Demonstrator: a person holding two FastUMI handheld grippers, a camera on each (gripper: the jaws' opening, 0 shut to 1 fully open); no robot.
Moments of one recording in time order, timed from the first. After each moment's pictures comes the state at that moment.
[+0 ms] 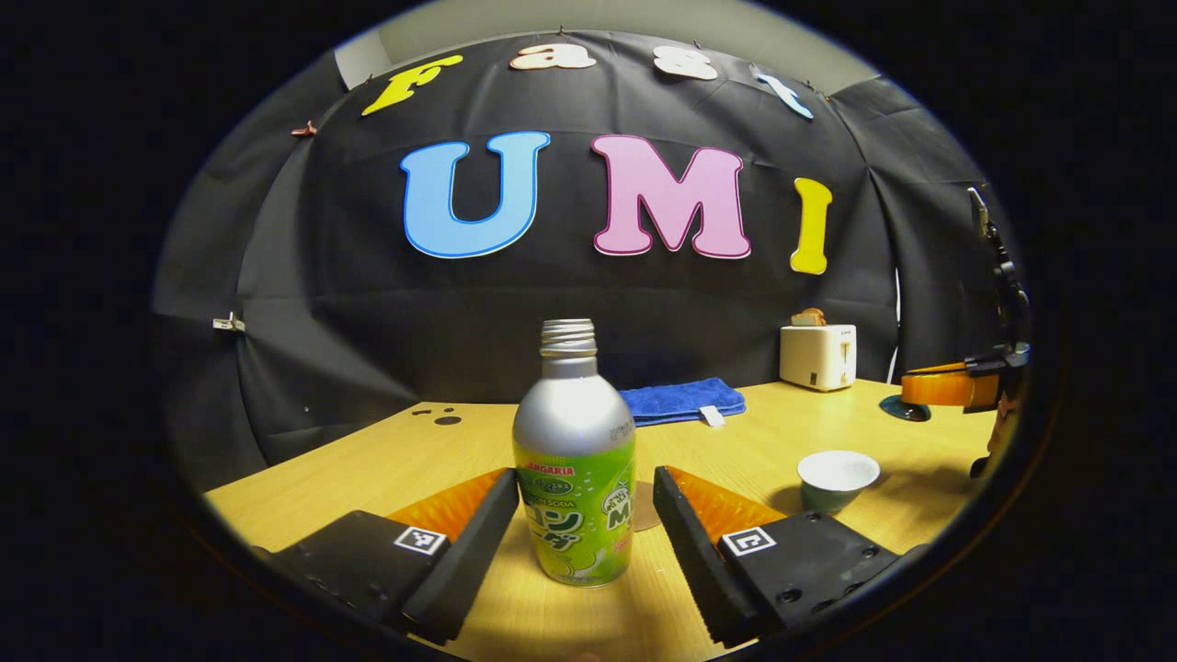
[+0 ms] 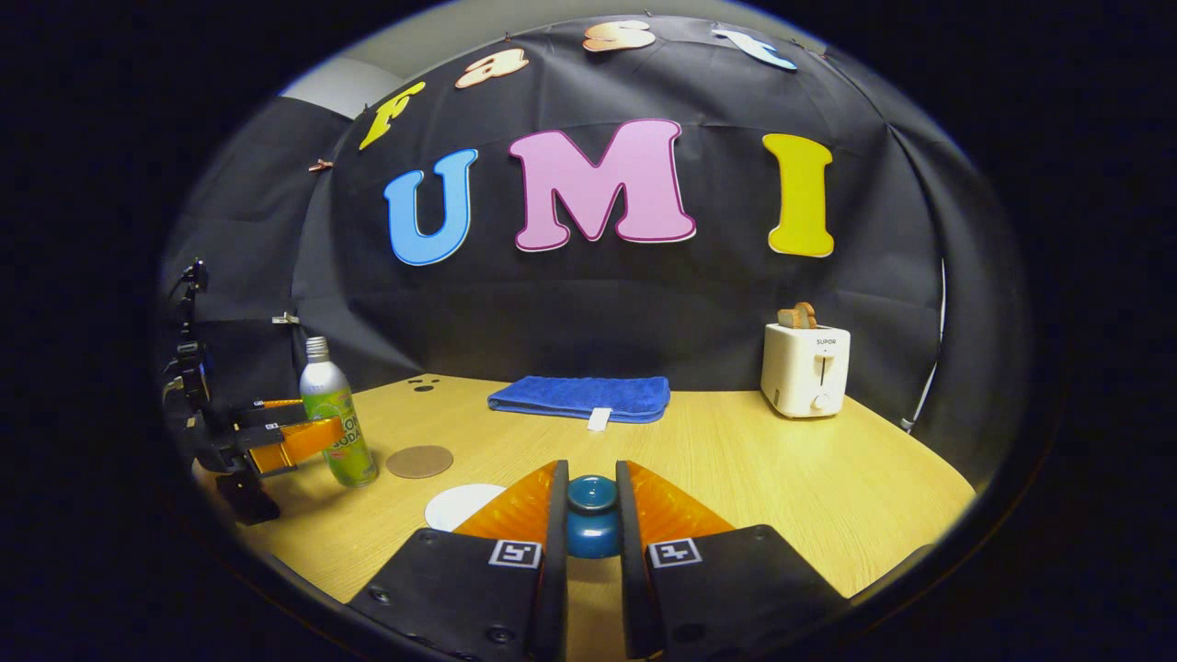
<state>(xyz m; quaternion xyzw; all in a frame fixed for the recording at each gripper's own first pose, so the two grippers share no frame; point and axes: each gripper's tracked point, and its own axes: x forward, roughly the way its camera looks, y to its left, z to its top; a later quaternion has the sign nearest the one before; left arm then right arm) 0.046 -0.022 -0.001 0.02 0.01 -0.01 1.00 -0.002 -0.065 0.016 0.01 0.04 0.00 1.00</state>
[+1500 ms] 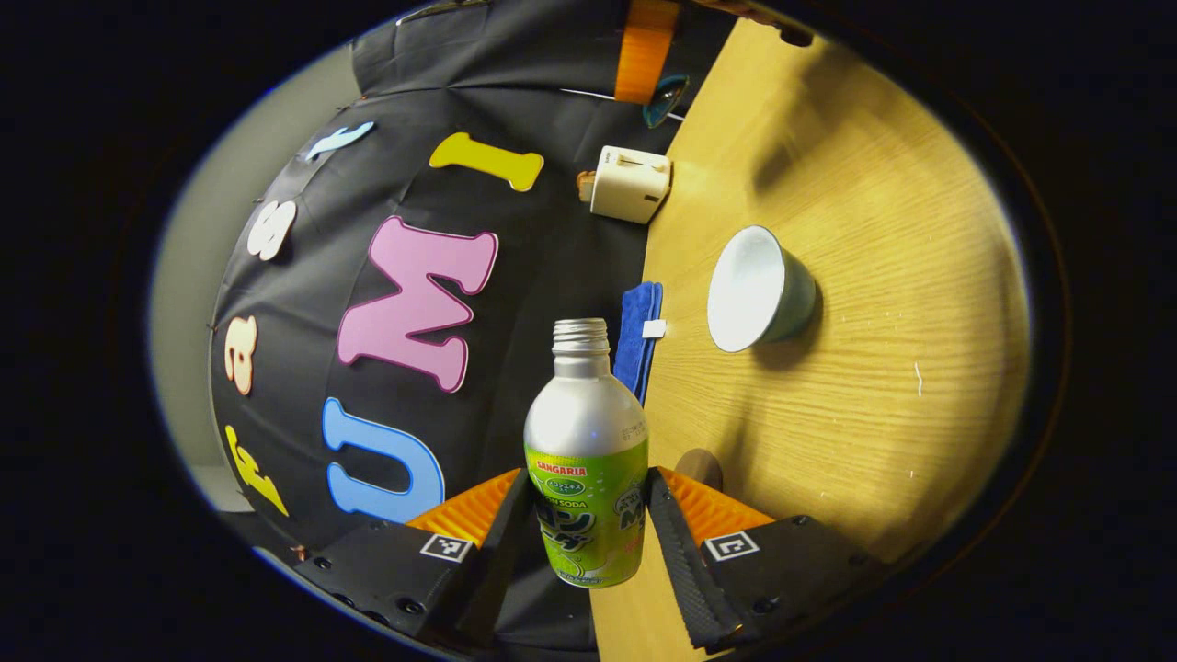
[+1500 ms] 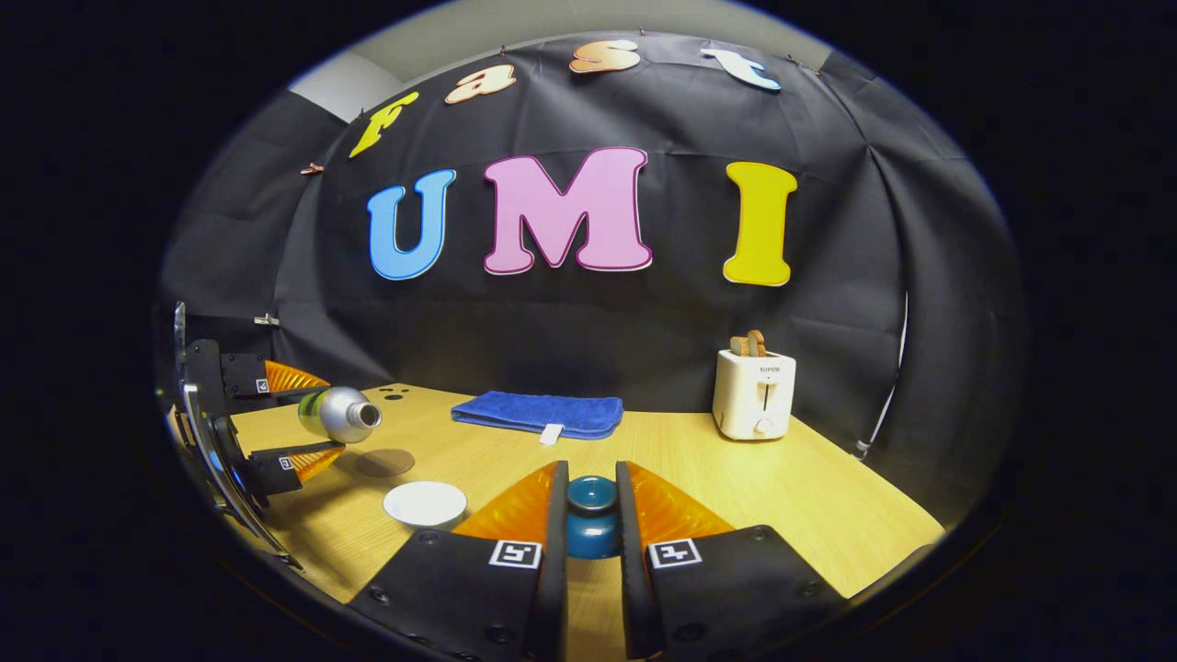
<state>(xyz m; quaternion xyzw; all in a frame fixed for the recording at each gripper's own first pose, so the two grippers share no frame) 0.061 -0.097 0.010 0.65 0.01 -0.04 0.76 -0.033 -0.114 0.046 -0.02 0.01 -0.04 1.00</state>
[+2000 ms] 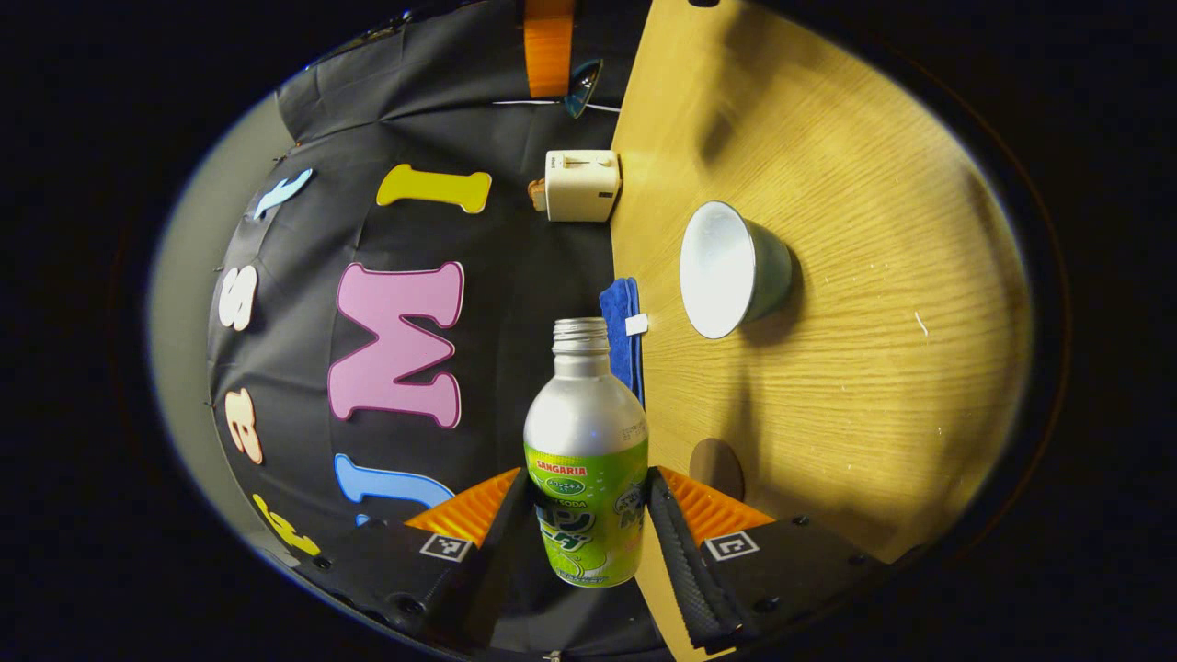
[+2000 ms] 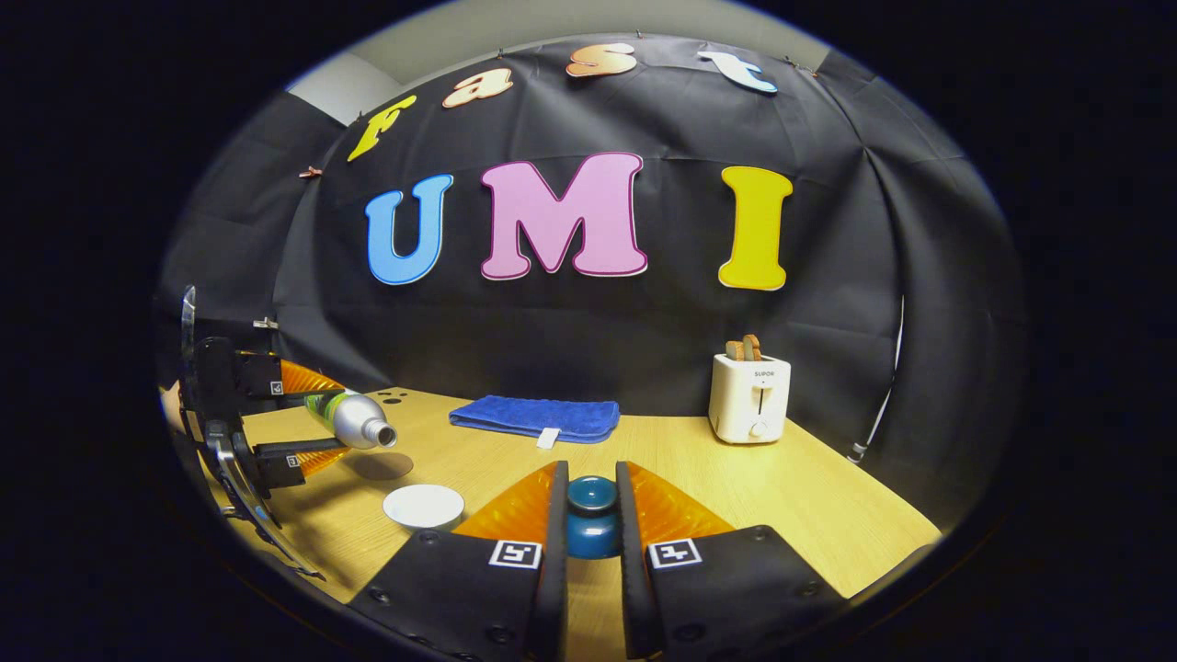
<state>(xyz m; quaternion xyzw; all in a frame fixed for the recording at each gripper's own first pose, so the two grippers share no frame) 0.065 -0.106 0.011 0.72 0.01 -0.06 0.69 -0.036 -0.117 0.049 -0.02 0.01 -0.04 1.00</state>
